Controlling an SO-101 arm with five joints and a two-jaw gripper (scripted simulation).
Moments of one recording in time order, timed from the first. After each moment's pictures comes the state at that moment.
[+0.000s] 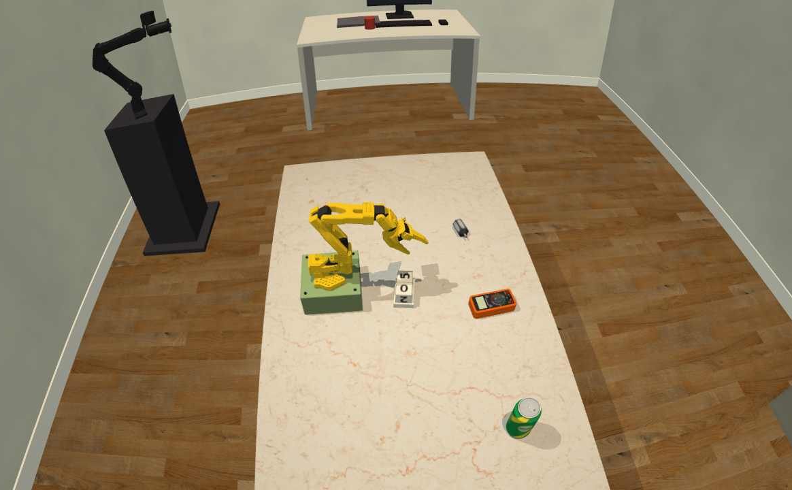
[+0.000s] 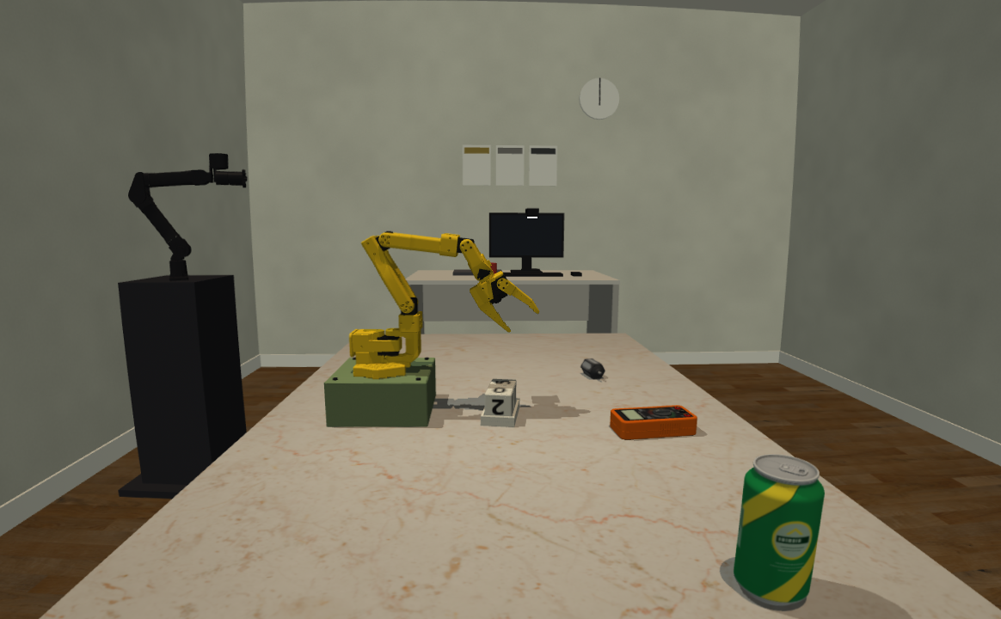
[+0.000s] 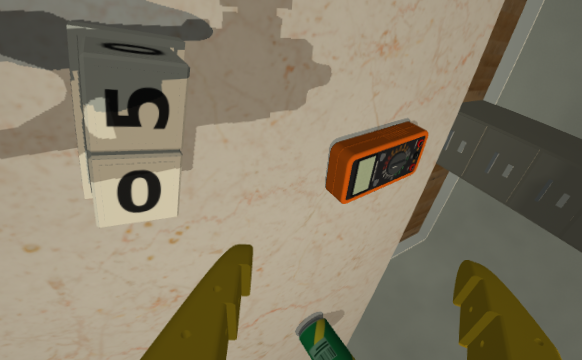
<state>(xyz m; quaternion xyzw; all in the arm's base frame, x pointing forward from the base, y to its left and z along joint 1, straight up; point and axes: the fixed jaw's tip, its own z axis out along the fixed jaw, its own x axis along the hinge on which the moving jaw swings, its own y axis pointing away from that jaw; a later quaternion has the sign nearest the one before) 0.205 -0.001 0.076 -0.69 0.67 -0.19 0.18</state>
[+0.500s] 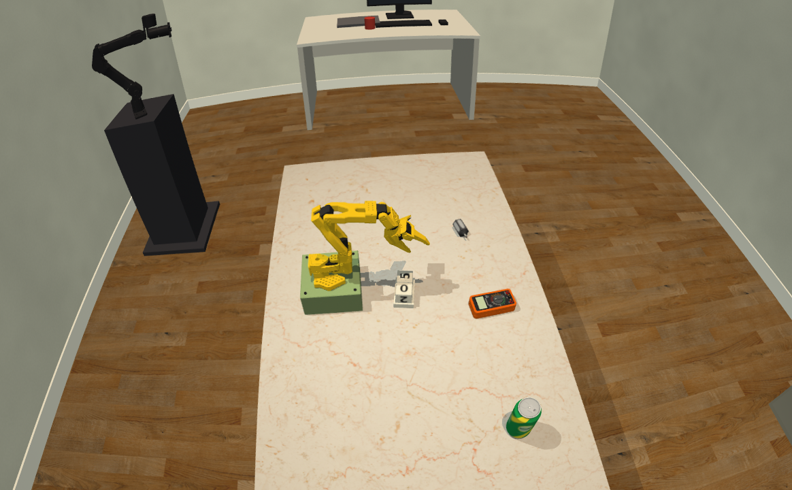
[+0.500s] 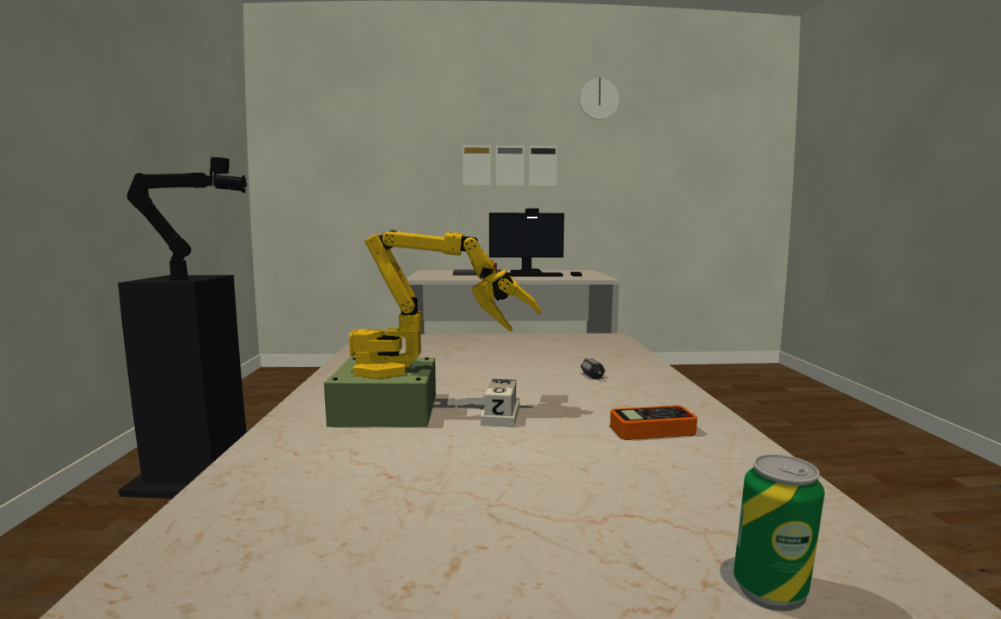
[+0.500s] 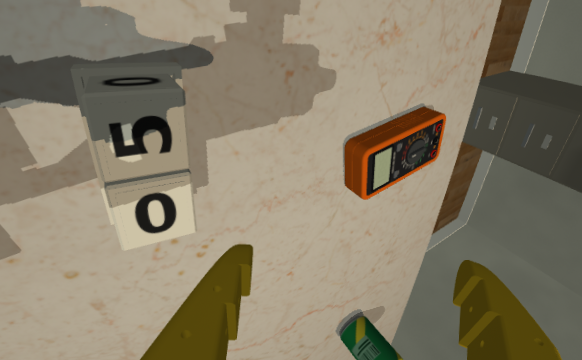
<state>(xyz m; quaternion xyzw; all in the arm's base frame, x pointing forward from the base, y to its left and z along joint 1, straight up) 0.208 0.003 0.077 -0.64 0.73 -0.16 0.19</state>
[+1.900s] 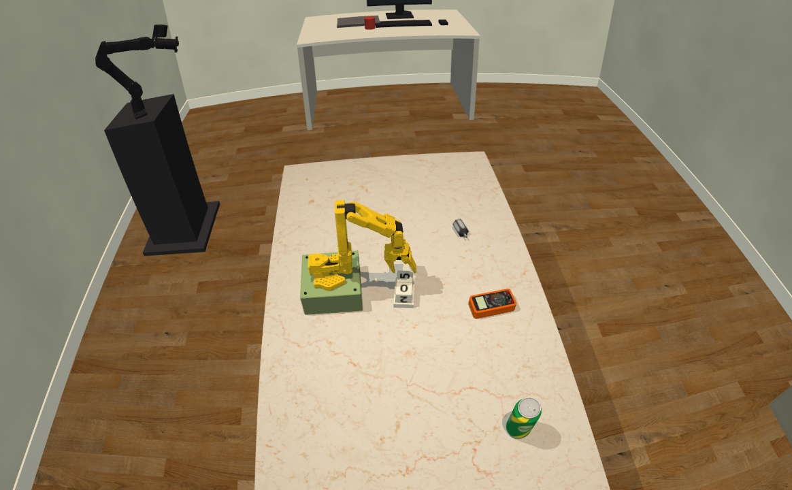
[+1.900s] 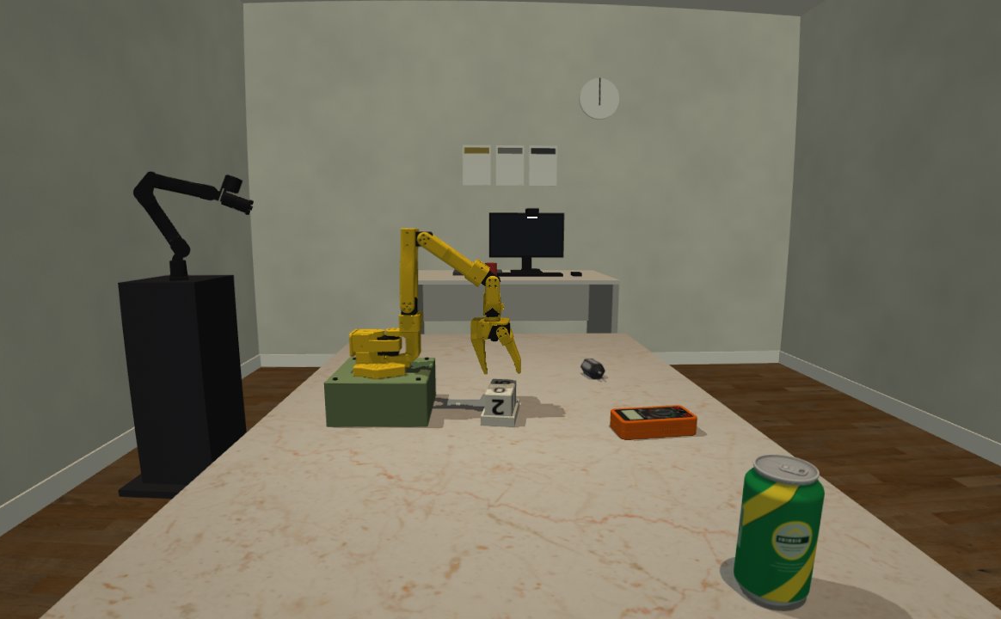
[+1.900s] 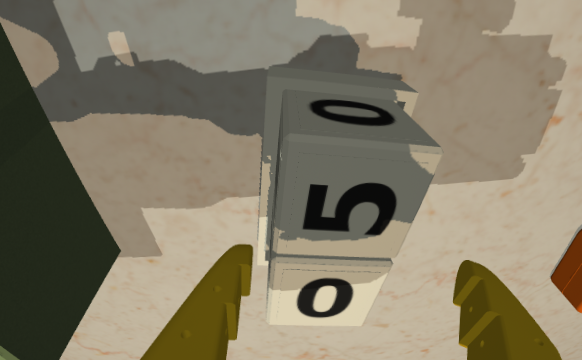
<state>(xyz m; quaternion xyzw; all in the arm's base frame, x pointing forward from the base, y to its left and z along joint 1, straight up) 0.166 0.004 -0.002 -0.66 0.75 0.00 0.00</state>
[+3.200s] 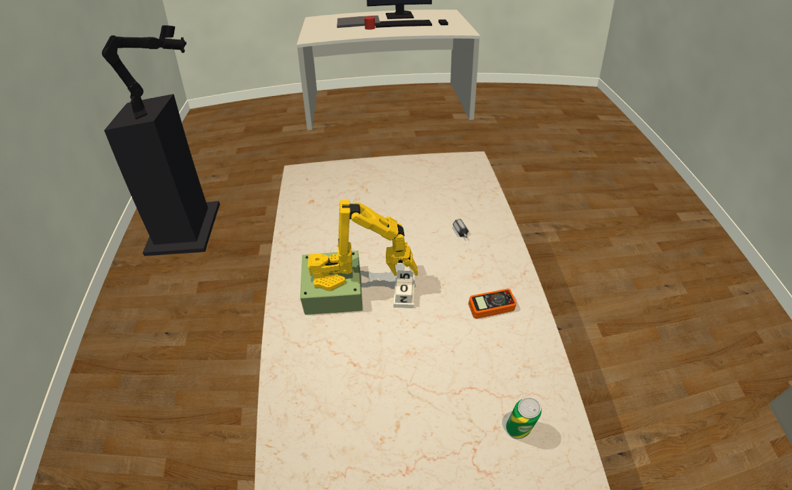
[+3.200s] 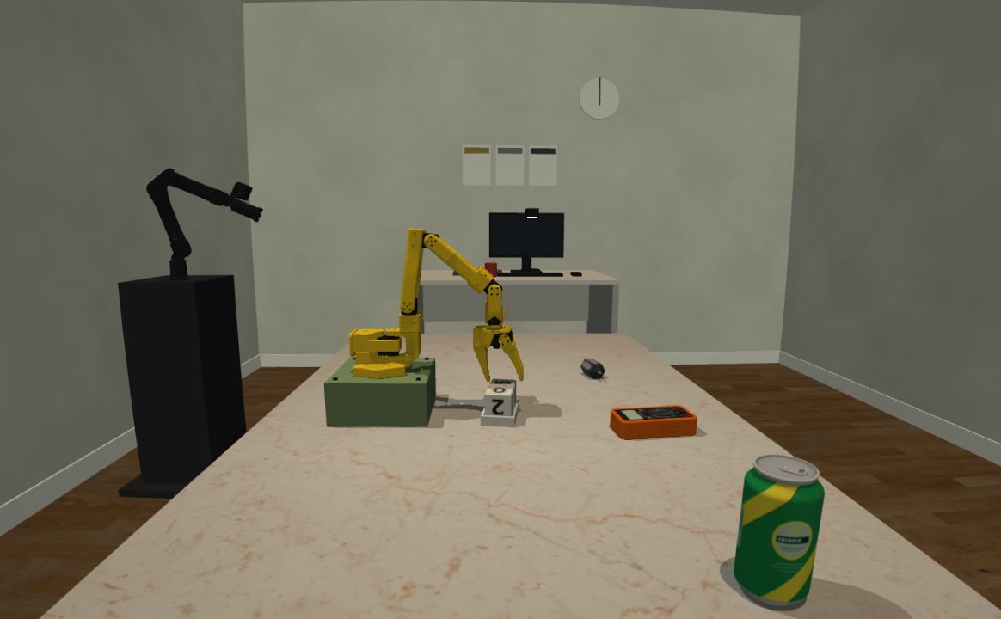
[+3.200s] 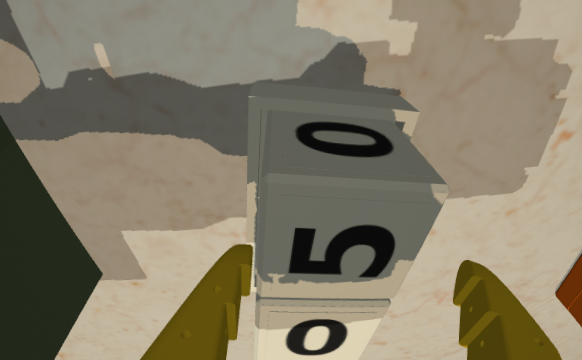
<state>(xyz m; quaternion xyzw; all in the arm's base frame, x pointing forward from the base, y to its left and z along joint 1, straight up) 0.171 0.006 -0.017 -0.66 0.75 0.00 0.00</state>
